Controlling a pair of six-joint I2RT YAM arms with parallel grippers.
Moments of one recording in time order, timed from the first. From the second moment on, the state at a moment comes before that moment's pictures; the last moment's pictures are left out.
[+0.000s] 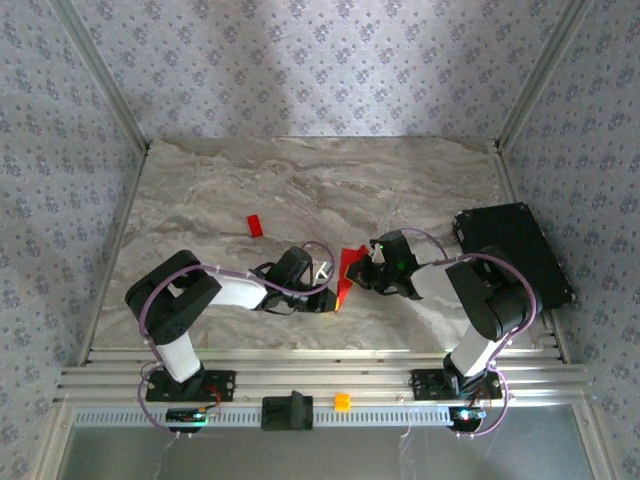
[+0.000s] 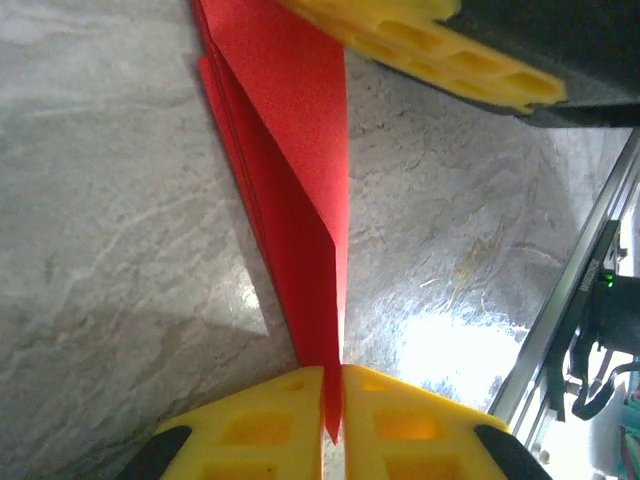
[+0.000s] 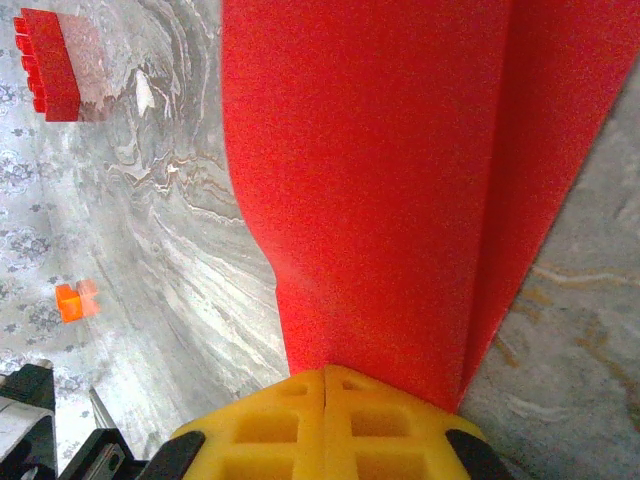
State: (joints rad) left arm -0.85 1.73 0.67 0.22 0.54 -0.74; right arm 0.49 1.67 0.54 0.34 -0.49 0.95
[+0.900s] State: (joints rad) left arm -0.86 1.57 0.72 0.06 0.53 -0.73; right arm 0.49 1.67 0.54 0.34 -0.49 0.95
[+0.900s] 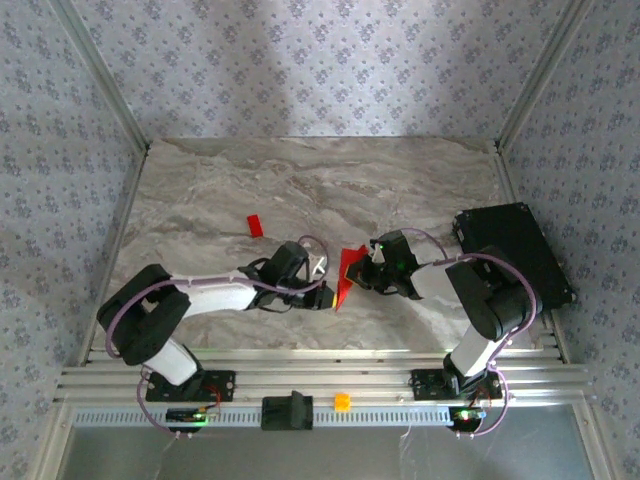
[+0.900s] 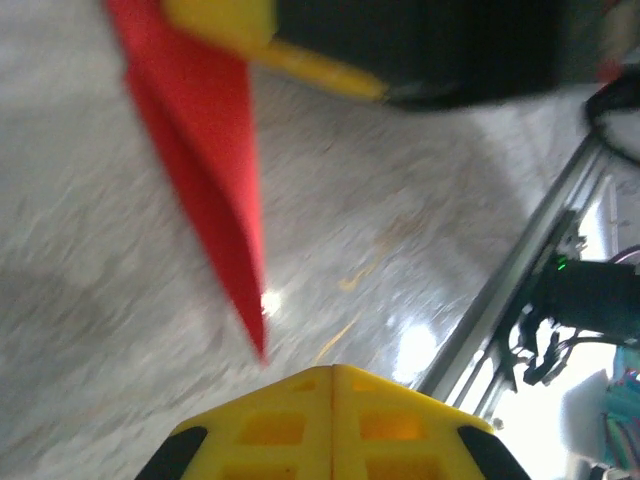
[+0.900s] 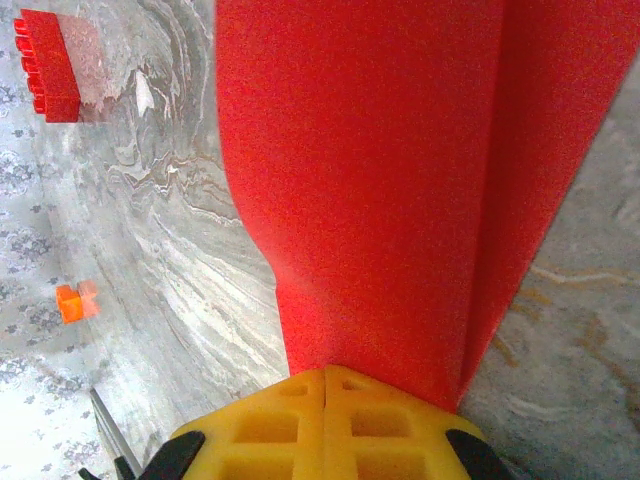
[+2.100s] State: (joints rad) left arm -0.84 1.87 0.92 0.00 0.57 -0.66; right arm 0.49 1.68 0.54 0.34 -0.49 0.95
